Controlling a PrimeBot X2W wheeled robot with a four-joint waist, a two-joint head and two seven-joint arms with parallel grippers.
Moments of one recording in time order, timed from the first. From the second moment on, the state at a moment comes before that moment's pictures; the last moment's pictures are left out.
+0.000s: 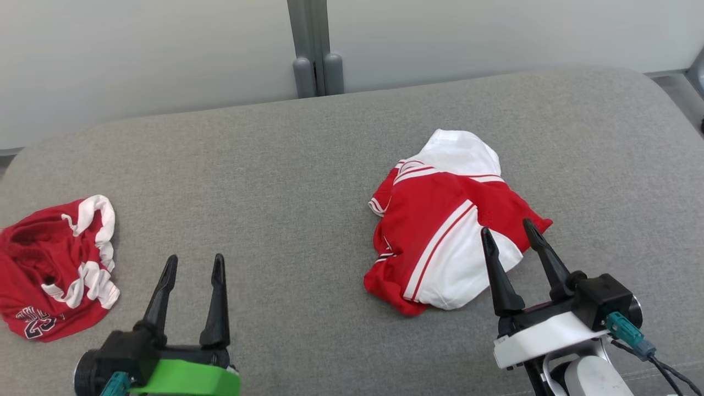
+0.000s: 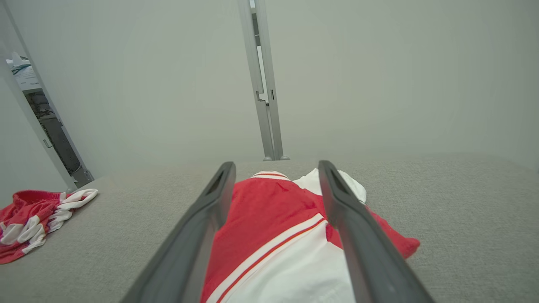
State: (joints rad) left arm 0.03 0.12 -0.17 0.04 -0.31 -0.04 -0.26; right arm -0.05 -0.05 0.15 0.09 0.18 0.13 -0.26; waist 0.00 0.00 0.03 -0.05
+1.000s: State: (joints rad) left arm 0.14 0.05 -0.07 0.07 -0.20 -0.07 -0.26; right arm 0.01 -0.05 0.12 0.14 0.18 0.13 -0.26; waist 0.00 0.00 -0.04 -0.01
